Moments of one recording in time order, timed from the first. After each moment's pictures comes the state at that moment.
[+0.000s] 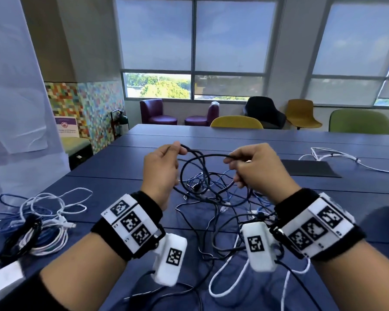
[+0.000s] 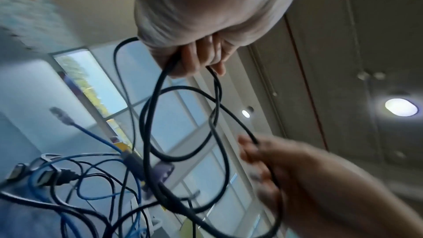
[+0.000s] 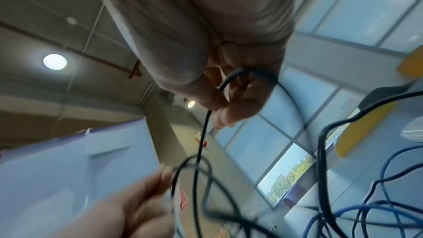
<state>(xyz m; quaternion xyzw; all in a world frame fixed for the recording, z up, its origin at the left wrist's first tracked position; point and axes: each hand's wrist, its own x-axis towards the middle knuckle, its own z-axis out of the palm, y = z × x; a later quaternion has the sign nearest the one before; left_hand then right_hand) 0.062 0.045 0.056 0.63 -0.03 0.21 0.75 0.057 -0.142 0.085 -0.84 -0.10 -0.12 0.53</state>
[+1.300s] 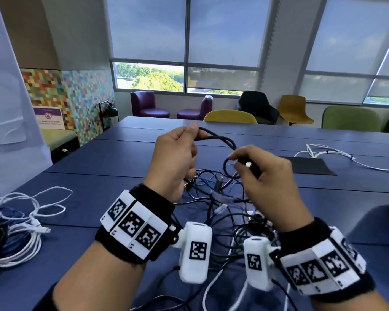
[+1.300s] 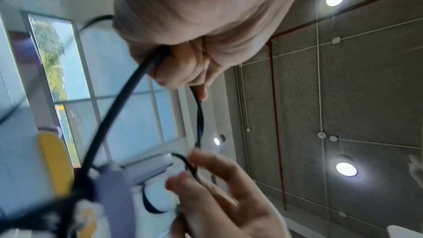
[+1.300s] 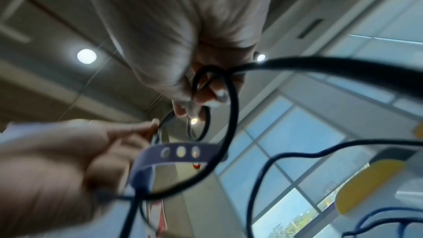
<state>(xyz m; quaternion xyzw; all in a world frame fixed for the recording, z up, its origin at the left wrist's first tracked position) 0.073 0.013 0.081 0.60 -0.08 0.12 0.79 0.058 -0.160 0.049 -0.84 -0.22 -0.37 0.33</state>
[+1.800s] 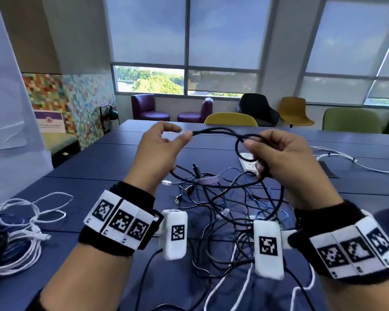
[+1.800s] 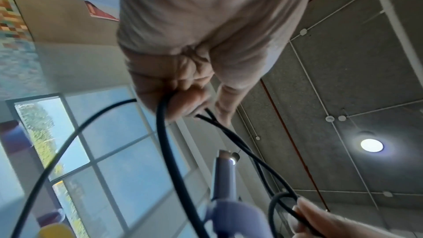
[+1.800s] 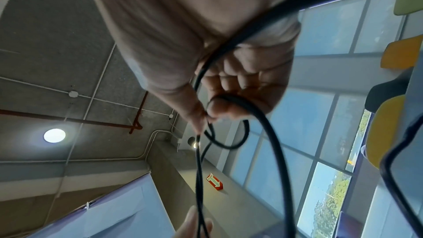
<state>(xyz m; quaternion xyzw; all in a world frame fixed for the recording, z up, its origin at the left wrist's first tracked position) 0.089 0.047 0.084 0.74 -0.06 0.20 0.64 0.066 -0.170 0.093 -0.74 -0.11 -0.17 0.64</state>
